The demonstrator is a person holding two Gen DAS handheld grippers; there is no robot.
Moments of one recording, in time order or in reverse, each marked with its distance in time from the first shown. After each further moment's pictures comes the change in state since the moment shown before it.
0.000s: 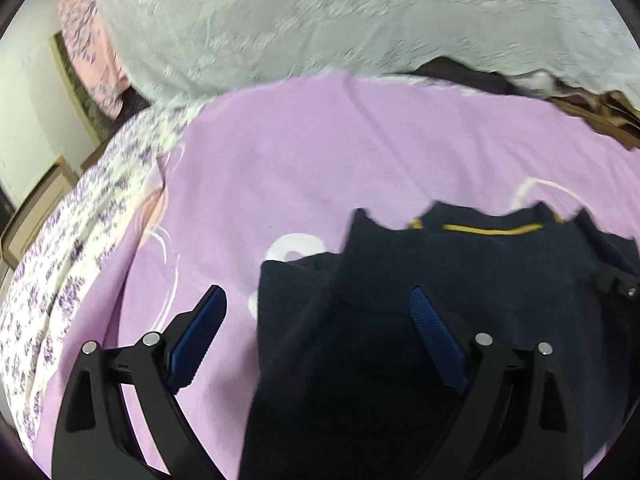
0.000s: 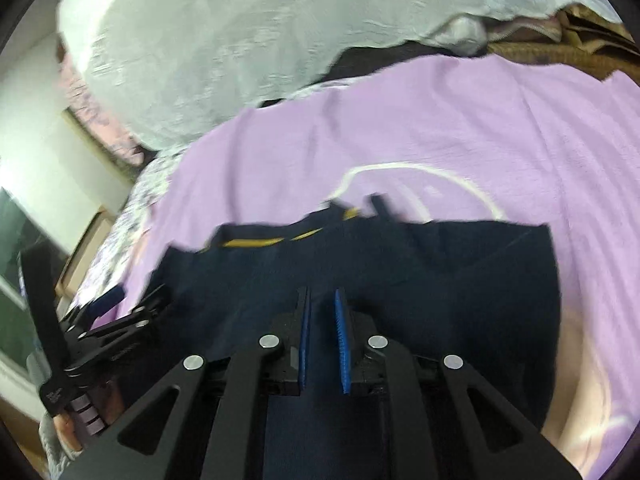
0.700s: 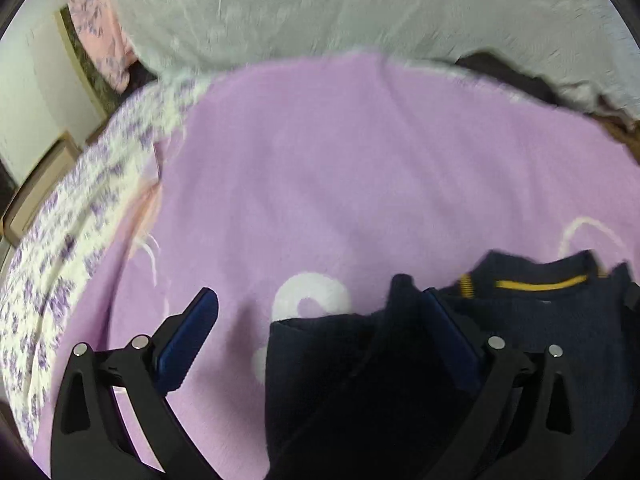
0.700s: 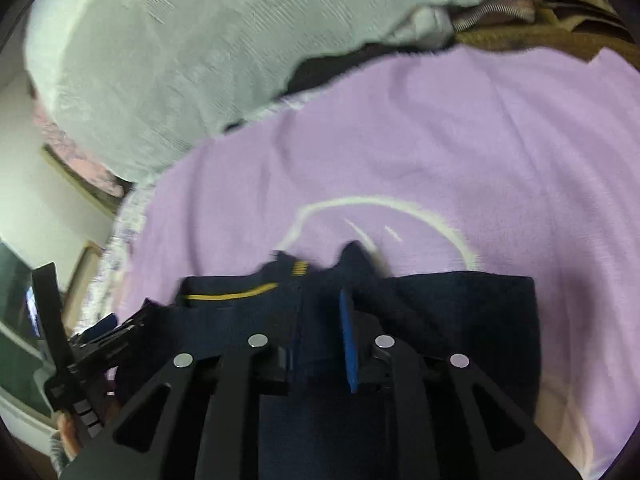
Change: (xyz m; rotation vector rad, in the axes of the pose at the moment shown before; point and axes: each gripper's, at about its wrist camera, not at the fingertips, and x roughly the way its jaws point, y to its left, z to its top) left arm 0.052 0.011 0.038 -0.070 0.112 0.021; right arm 0.024 -0.027 0.027 0.107 0.005 -0.023
